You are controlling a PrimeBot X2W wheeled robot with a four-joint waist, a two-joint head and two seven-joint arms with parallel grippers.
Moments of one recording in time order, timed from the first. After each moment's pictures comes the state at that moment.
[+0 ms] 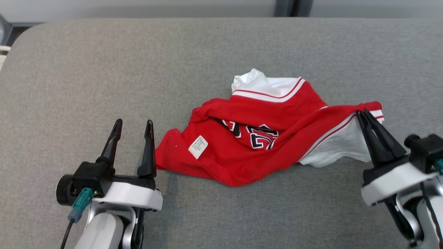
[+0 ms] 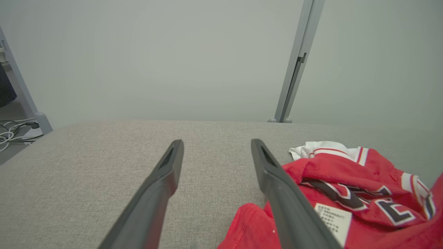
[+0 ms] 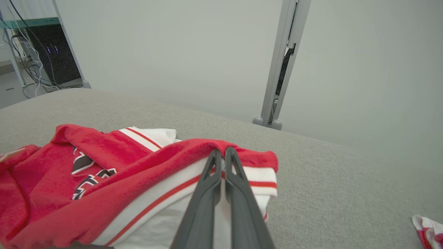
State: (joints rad) left arm -0.20 0.16 -0.29 0.12 -0.36 0.18 -0.25; right arm -0.21 -0.26 0.14 0.00 0.21 0.13 -0.02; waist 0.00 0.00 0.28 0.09
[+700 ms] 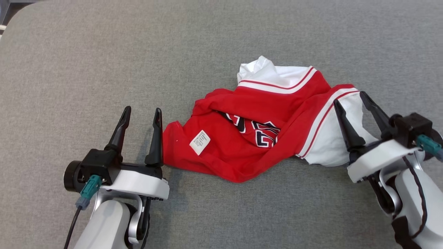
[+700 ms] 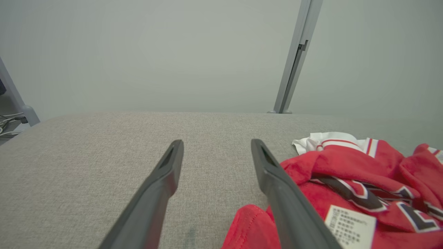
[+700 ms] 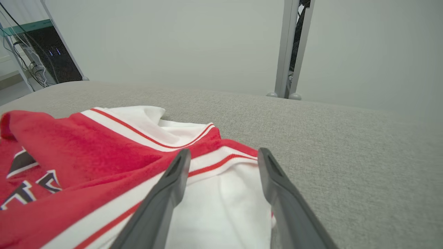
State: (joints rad) left arm -0.28 0.13 -0.31 0.18 -0.34 0.15 -0.26; right arm -0.48 -0.26 0.28 0.44 0.33 0.13 -0.21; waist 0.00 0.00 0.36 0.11
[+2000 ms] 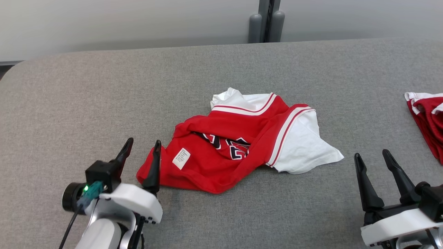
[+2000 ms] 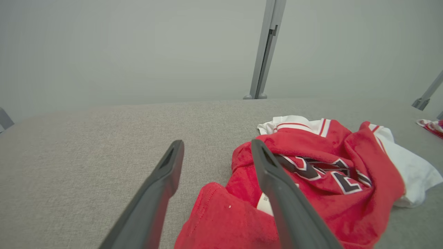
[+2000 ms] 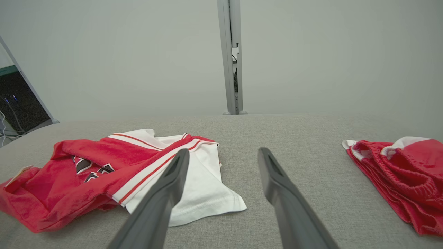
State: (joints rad) left arm -0.15 0.19 -0.31 0.15 -0.38 0.15 -0.12; right arm 0.03 -0.10 0.00 -0.04 0.23 0.13 -0.09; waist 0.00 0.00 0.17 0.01
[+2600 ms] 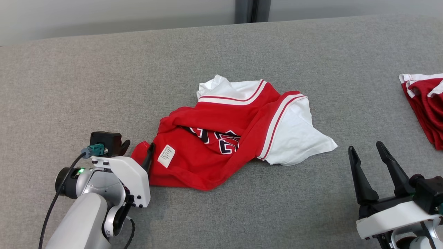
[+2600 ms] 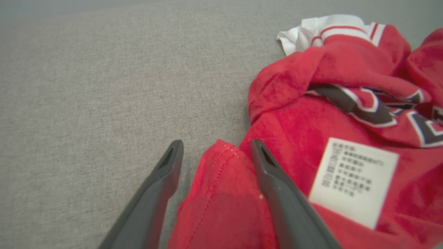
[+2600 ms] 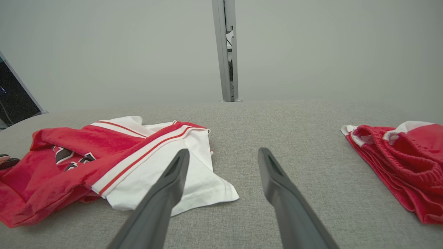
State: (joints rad) left arm -0.36 0.25 -0.35 0.33 -0.45 0.08 0.26; right arm -0.02 -0.11 0.04 -0.02 0.24 0.13 -0.10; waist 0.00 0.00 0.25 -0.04
